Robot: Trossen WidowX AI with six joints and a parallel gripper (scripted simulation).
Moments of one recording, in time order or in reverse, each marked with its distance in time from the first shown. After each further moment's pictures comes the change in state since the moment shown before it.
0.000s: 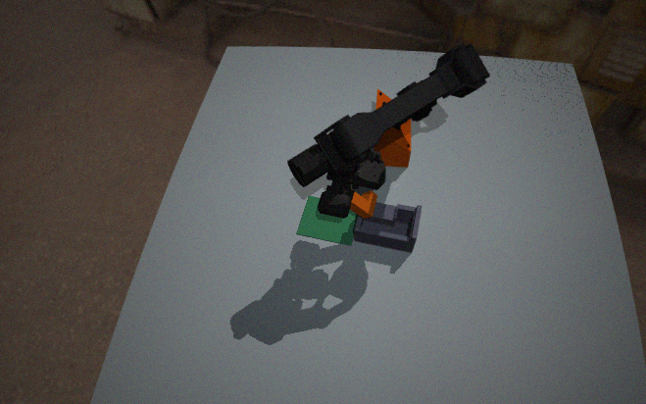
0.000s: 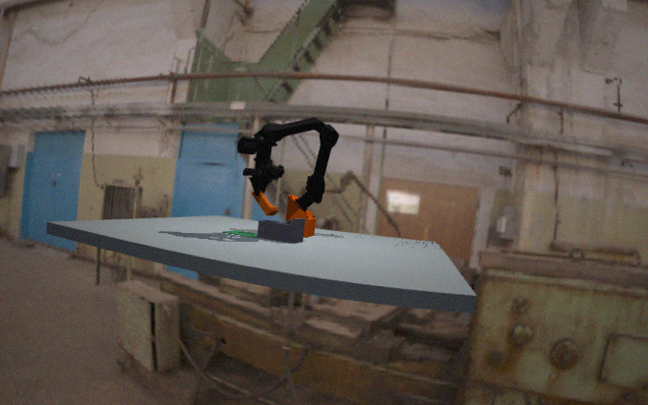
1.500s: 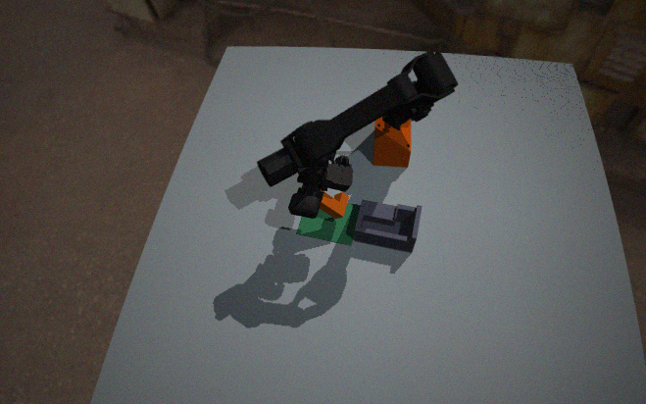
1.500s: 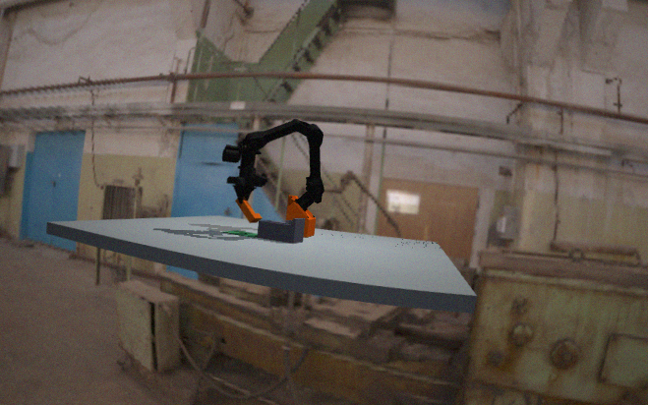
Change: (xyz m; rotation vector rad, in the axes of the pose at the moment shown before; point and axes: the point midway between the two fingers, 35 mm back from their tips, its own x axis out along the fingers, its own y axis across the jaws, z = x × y) arm 0.034 0.001 -0.072 -0.016 0.019 -0.005
